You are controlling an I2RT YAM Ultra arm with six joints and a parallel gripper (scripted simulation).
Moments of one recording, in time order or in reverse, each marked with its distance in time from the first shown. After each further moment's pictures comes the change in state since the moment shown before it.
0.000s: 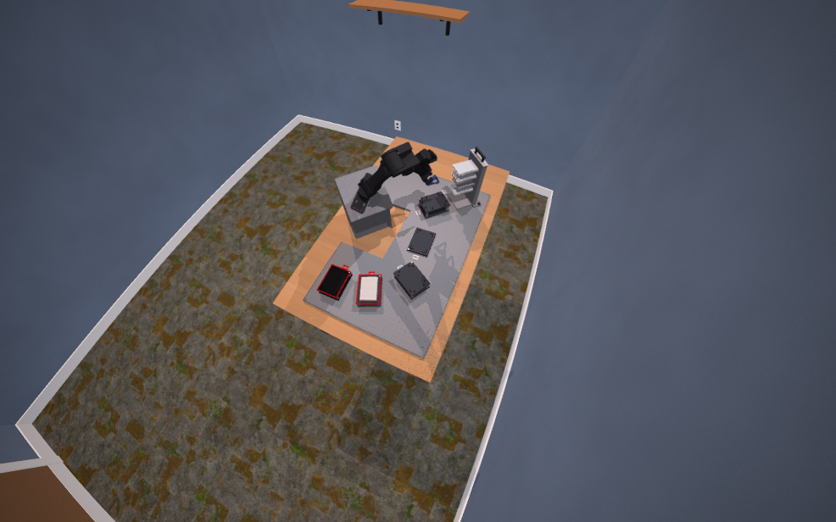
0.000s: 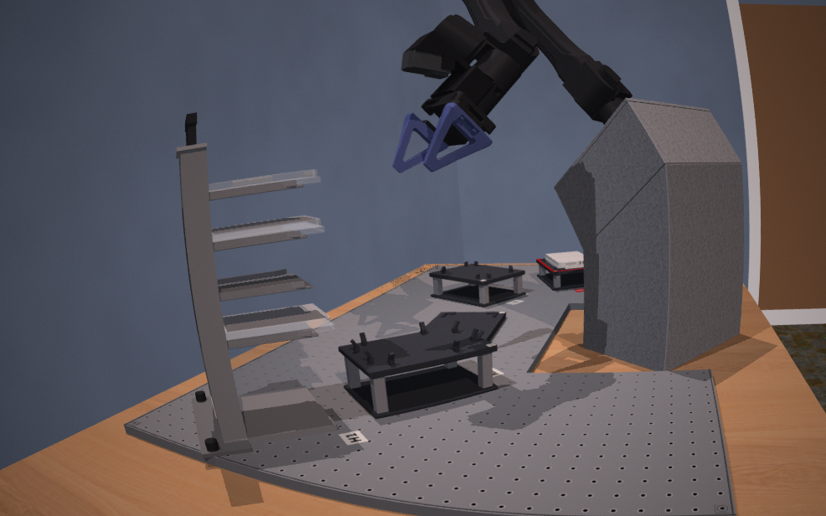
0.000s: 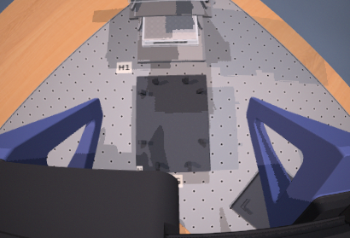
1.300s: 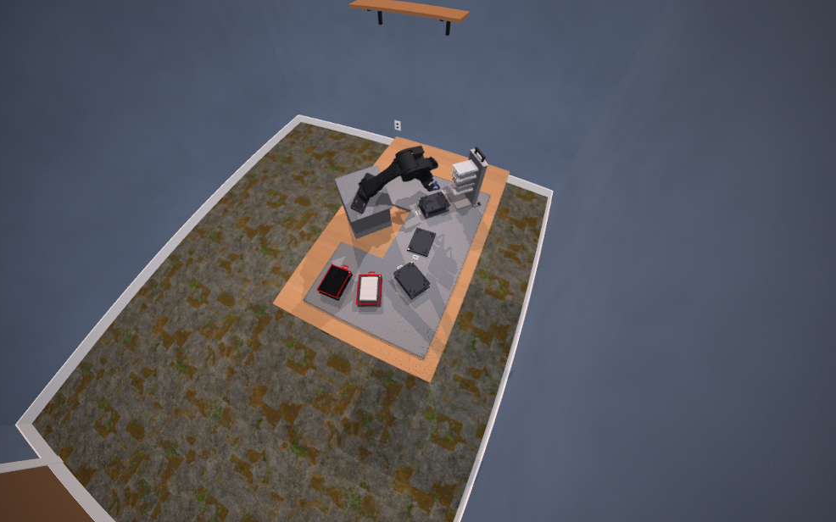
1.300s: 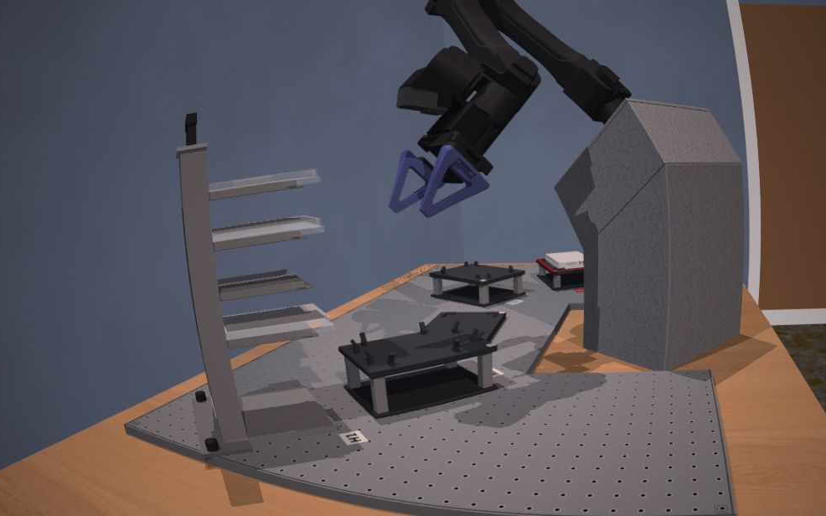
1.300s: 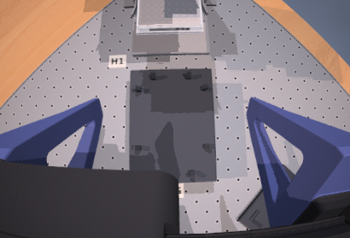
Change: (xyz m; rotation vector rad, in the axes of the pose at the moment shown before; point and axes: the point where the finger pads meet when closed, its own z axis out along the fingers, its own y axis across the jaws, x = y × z) arm 0.030 0.001 0.041 0.002 0.008 -0.003
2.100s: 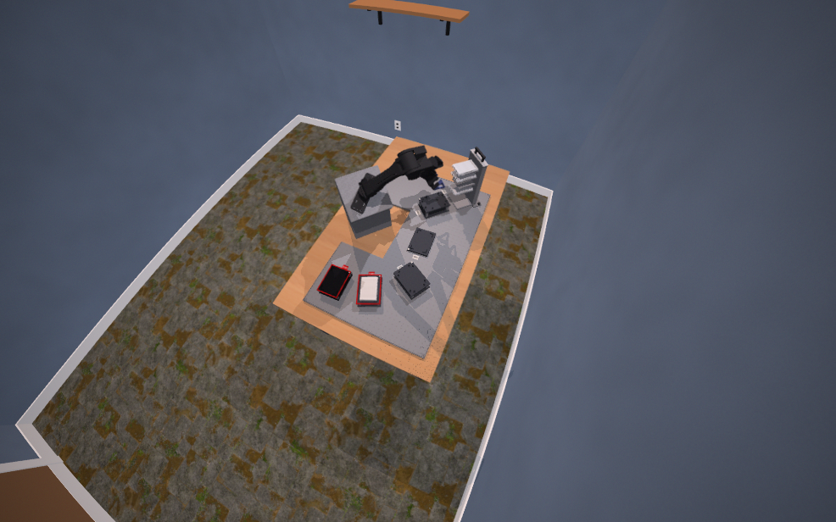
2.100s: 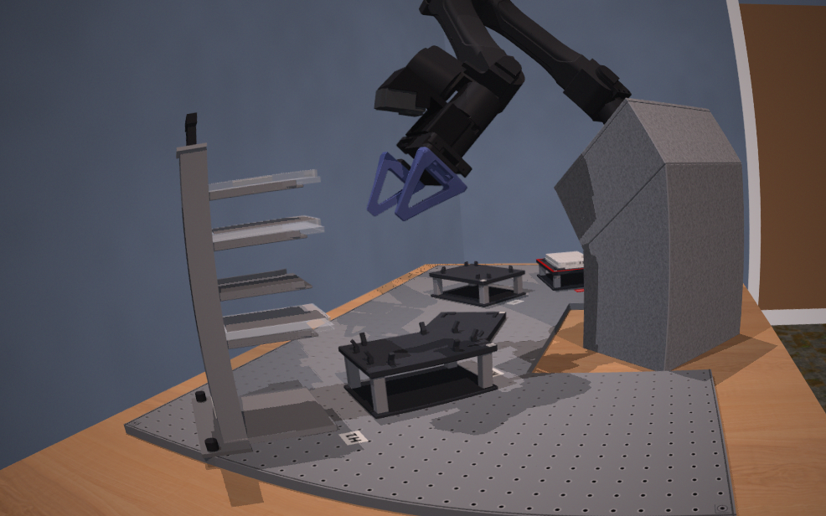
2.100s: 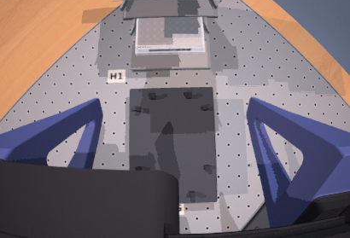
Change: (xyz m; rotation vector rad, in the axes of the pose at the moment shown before) arm -0.020 0.001 0.021 0.001 0.000 0.000
